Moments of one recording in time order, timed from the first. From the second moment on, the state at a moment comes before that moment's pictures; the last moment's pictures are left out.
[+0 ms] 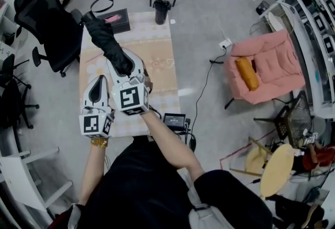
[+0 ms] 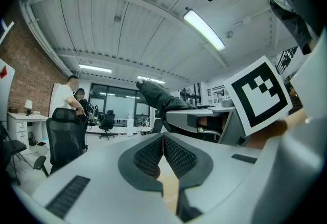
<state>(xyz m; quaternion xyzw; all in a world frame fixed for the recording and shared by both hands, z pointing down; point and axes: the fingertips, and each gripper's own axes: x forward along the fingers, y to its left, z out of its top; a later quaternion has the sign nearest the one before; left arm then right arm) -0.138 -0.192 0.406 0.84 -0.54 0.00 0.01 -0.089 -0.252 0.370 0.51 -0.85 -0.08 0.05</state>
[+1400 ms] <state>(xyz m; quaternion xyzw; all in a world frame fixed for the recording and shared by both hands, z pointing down) -0.121 -0.182 0.383 0.86 -0.50 -0.01 -0.04 -0.071 -0.200 0.380 0.50 -0.86 -0.07 0.06</state>
